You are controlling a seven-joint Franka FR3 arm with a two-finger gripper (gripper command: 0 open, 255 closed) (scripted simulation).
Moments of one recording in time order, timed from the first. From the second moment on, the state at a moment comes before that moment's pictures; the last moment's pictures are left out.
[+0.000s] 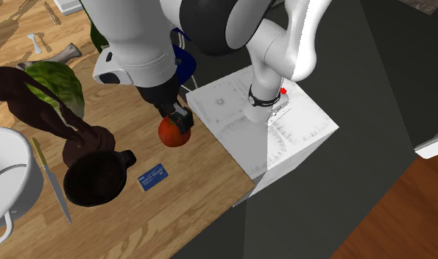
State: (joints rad) arm 0.13 -0.50 0.05 -2.38 0.07 1.86 -0.13
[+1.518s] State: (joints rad) arm 0.08 0.16 -0.02 -1.50 0.05 1.64 -0.23
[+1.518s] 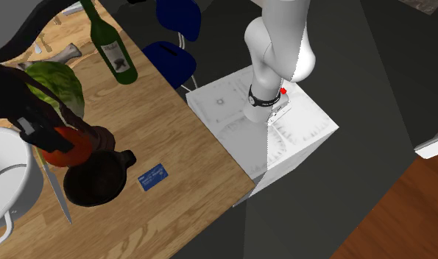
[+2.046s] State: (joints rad) arm 0.08 0.21 -0.02 -1.53 0.05 1.71 -0.24
